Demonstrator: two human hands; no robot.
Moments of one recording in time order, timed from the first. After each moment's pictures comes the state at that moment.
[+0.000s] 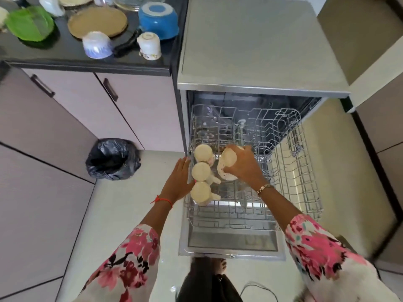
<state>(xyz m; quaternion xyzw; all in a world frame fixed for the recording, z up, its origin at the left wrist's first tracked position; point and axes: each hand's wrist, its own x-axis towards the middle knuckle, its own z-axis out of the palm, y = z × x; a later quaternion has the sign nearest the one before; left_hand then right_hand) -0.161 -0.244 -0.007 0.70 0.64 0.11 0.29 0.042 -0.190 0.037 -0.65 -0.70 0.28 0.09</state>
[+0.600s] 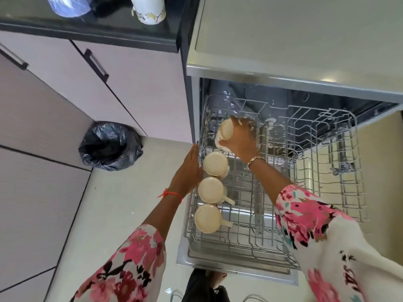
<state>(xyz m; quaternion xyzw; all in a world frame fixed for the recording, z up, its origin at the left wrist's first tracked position) -0.167 -0.123 -0.094 0.60 0.69 0.14 0.37 -0.024 -0.007 -0.088 -0.65 -0.71 0.26 0.07</state>
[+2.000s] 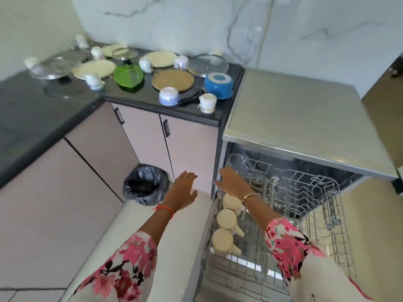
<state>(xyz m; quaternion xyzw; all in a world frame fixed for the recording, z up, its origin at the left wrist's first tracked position) -0.245 -0.221 0.061 0.67 0.71 0.15 0.17 -0.080 -0.121 0.076 -0.48 -0.84 0.27 -0.02</state>
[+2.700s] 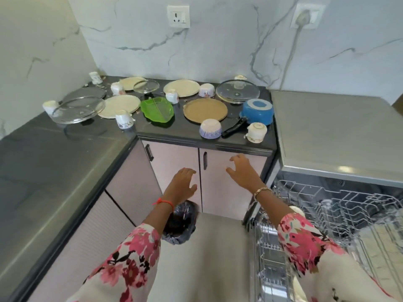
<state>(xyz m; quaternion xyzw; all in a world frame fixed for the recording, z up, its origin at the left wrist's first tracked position) -0.529 -0.131 0.086 0.71 0.67 0.16 0.12 -0.321 -0.055 0.120 -0.54 -0.80 0.21 0.14</state>
